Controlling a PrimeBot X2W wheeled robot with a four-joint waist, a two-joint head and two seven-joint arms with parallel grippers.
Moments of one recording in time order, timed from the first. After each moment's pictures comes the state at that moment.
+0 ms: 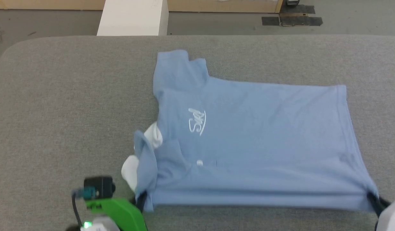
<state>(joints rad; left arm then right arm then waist) 0.01 0.51 -0.54 -0.22 -0.84 0.47 0.31 0.20 -0.22 -0.26 -0.22 0.31 0.13 0.67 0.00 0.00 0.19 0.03</state>
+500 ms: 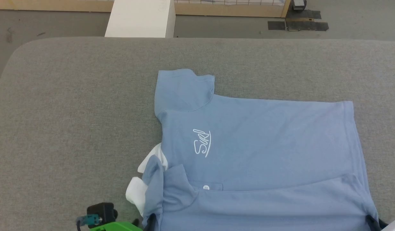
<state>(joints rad) 0.13 0.41 -0.53 -0.14 -0.90 0.46 0.20 0.30 -0.15 -0.30 -0.20 0.28 0.13 0.65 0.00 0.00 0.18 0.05</state>
